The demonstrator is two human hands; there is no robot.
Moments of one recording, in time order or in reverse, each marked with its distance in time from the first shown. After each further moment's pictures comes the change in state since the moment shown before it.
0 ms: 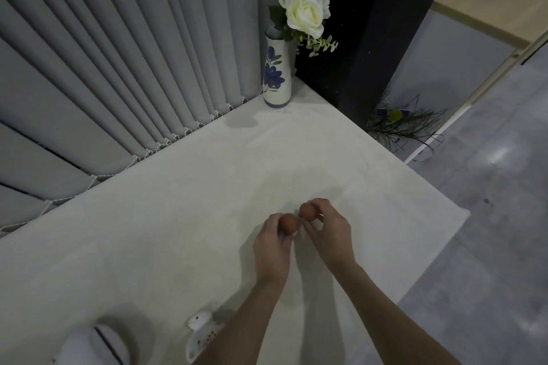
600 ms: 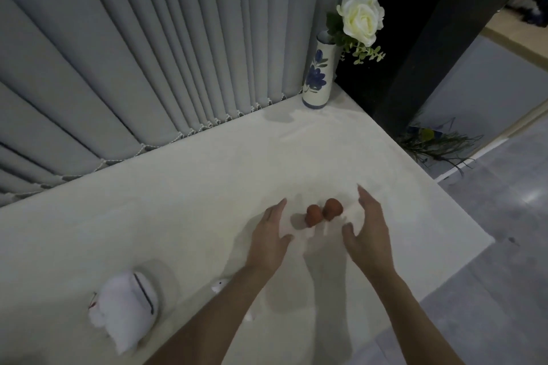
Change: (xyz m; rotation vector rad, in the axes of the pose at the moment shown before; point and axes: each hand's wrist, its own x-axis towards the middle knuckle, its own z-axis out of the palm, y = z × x) left_hand -0.008 -0.010 -0.058 0.194 -0.170 -0.008; right_hand -0.022 -0.025 -0.041 -0.046 0.025 -0.071
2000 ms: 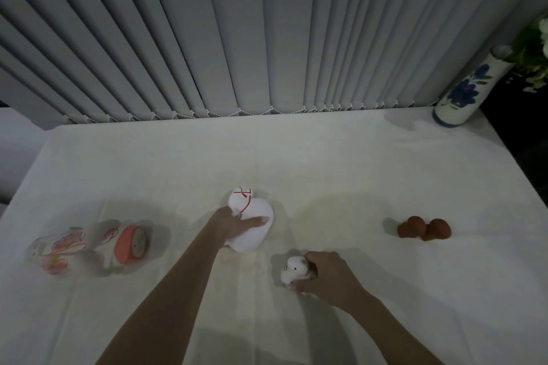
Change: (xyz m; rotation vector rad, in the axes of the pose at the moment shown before) left_hand -0.110 -0.120 -0.156 -0.418 0.171 -0.873; right_hand -0.092 -0.088 0.110 -0.236 -1.029 -0.385
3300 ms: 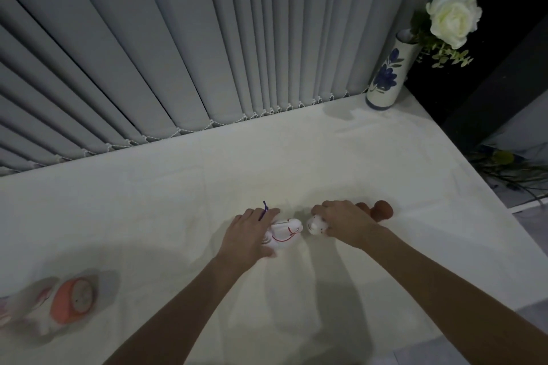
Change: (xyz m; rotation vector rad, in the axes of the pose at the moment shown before) left_hand -0.011 0.043 0.098 1.008 -0.010 0.834; right_hand 0.021 0.084 -0.106 -0.557 -0.014 0.034
